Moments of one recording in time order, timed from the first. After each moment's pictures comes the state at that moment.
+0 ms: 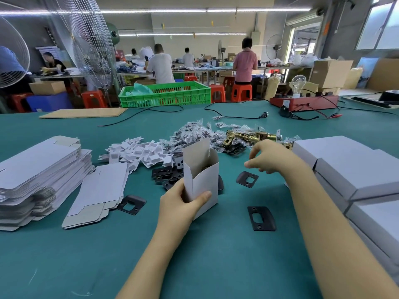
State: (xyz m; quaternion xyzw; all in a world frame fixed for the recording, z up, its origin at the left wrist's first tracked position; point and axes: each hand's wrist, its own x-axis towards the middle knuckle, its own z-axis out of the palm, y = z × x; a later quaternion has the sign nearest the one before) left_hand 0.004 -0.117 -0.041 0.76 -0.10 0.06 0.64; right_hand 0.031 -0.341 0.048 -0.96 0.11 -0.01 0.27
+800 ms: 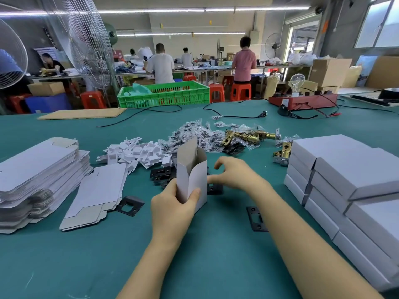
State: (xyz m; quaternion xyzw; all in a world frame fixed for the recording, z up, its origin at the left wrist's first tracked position) left_hand 0.004 -0.122 -0.045 0.81 -0.06 0.22 0.54; right_hand 0.051 -0.291 -0.001 -0.95 0.04 -0.01 0.32
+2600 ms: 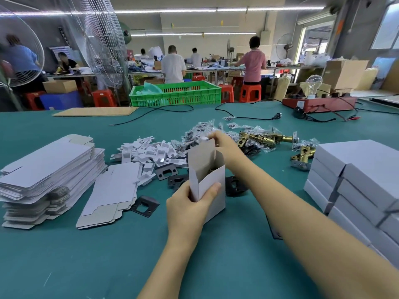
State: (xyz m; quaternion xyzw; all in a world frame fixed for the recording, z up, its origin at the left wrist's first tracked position) left_hand 0.004 -0.115 -0.037 0.74 -0.02 0.13 0.66; right_hand 0.101 -0.240 0.022 -0.84 -0.05 -0.08 0.54
